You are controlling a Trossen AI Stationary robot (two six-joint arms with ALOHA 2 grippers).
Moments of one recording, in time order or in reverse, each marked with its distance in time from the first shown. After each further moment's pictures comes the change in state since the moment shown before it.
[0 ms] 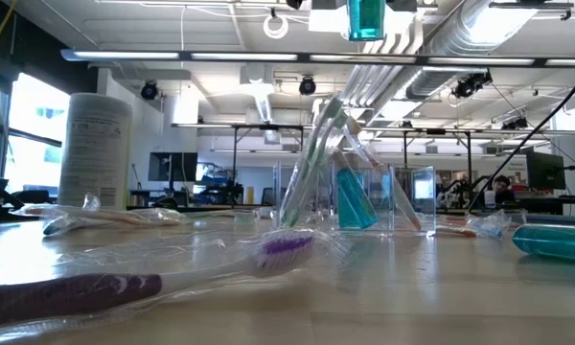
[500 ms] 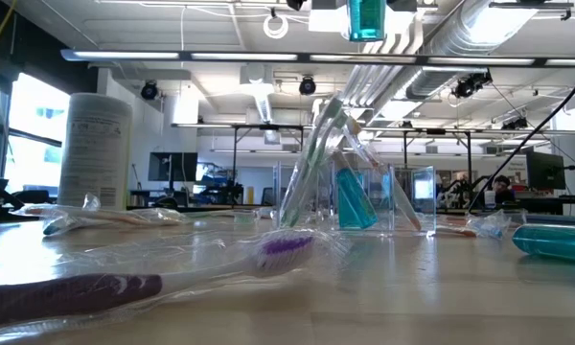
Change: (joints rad) left arm -0.002 0.000 0.000 0.001 0.009 -0.002; right arm -0.006 -0.001 0.001 -0.028 0.008 -0.002
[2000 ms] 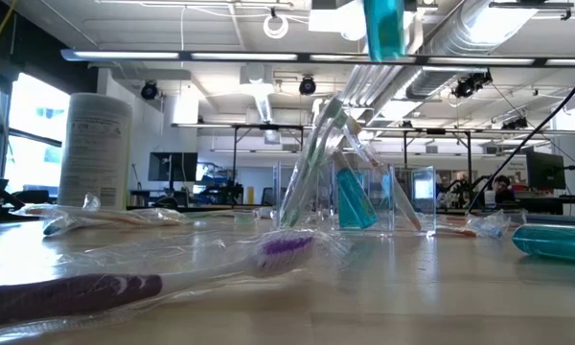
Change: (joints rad) left arm -0.041 -0.047 0.011 -0.056 0.012 -0.101; right arm 0.047 -0.023 -0.006 -0.120 0.122 -0.048
